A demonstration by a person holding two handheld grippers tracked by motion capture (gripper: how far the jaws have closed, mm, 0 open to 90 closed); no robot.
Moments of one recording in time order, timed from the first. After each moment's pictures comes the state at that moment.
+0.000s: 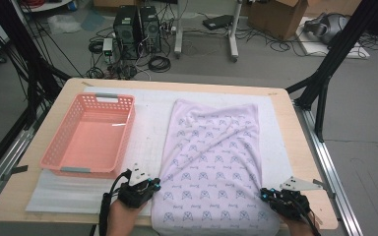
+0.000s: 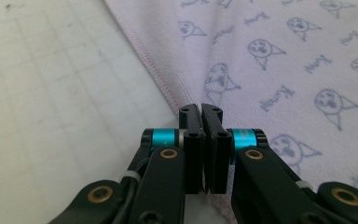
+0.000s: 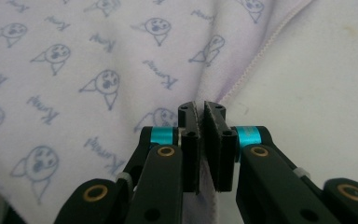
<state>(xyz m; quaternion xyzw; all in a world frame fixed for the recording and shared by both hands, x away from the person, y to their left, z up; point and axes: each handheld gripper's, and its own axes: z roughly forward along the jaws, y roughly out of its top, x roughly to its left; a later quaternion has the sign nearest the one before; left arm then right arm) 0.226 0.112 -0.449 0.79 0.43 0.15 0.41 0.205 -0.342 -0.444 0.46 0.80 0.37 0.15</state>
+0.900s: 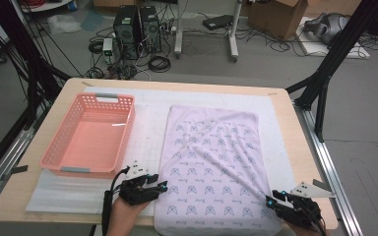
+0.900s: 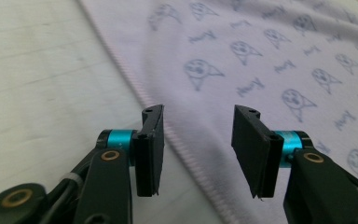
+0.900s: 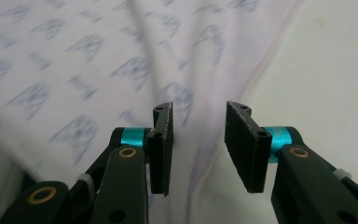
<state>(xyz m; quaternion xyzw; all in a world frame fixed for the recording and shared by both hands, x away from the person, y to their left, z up) 0.239 0.101 -0.453 0.78 0.42 0.10 0.45 0.188 -0.356 -0.436 0.47 0.78 0.37 0.17</state>
